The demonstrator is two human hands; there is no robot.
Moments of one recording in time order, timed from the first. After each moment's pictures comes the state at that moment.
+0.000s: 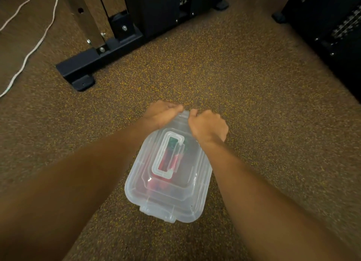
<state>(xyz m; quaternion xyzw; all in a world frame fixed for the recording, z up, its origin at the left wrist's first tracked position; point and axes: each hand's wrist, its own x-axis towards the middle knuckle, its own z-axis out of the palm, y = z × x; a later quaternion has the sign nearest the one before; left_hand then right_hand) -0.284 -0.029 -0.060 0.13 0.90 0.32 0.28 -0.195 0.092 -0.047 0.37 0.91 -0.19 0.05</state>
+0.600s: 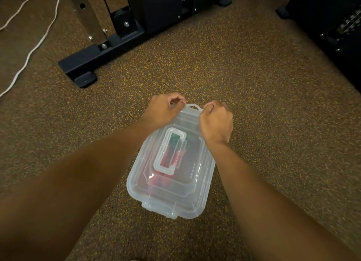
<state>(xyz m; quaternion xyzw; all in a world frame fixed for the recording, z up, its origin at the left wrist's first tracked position) -0.283 -0.035 -0.074 0.25 0.88 0.39 0.13 -0.182 0.097 -0.052 0.38 0.86 -0.32 -0.14</state>
